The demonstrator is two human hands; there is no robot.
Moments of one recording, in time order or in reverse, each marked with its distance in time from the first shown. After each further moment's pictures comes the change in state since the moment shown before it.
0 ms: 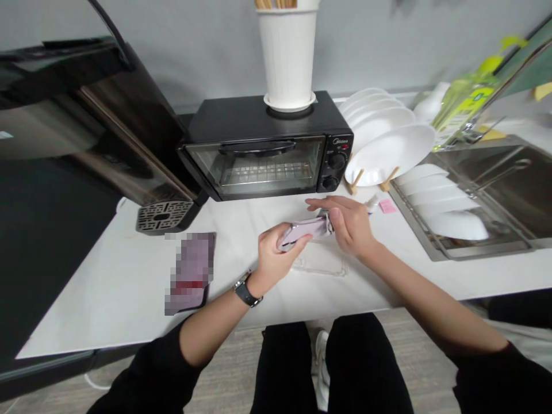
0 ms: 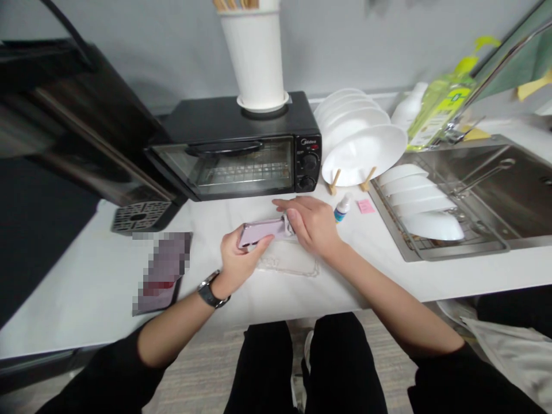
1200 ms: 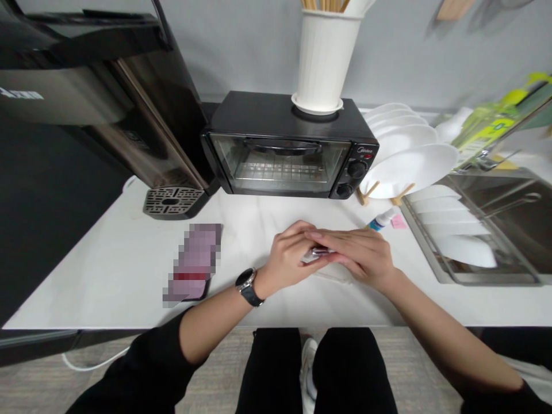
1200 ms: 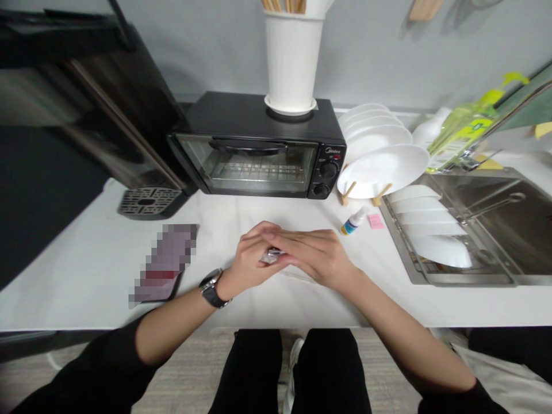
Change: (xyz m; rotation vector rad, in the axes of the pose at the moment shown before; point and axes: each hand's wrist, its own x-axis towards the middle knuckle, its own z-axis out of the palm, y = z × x) left_hand 0.005 0.001 -0.005 0.045 -0.122 0.368; right_hand -0.002 -0.024 -0.015 0.238 -0.193 -0.280
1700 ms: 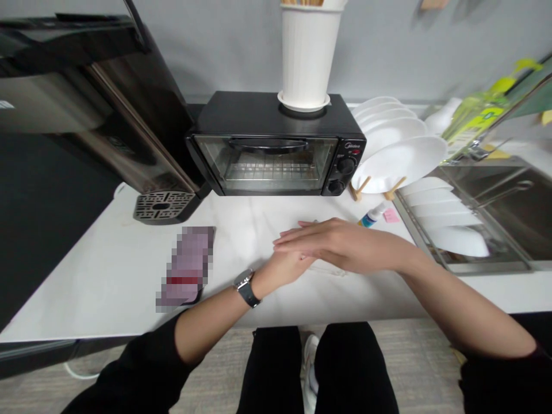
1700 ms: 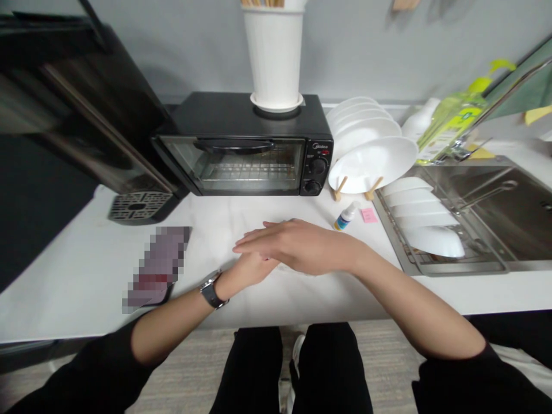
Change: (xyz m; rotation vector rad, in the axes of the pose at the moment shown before) left_hand -0.015 -0.012 0.024 -0.131 -0.338 -0.427; right_hand 0.056 -0.004 -0.026 0.229 -0.628 0.114
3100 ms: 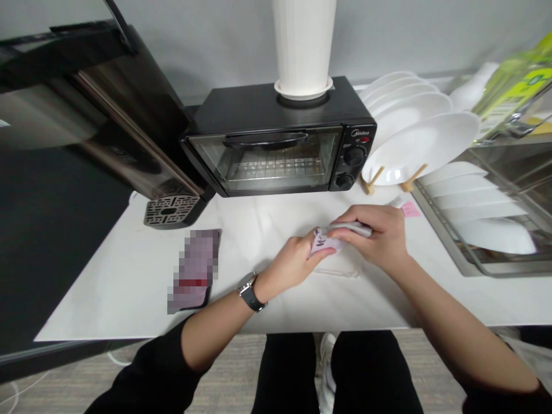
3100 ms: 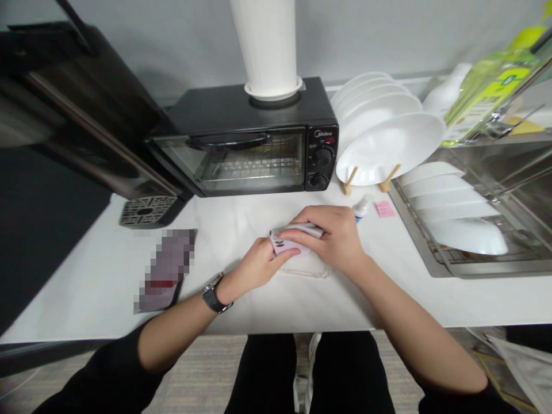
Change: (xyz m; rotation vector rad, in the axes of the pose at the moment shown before) left_hand -0.002 0.003 -0.008 0.036 -0.113 -0.141; right_hand -0.031 0.038 0.042 -0.114 0.935 0.132
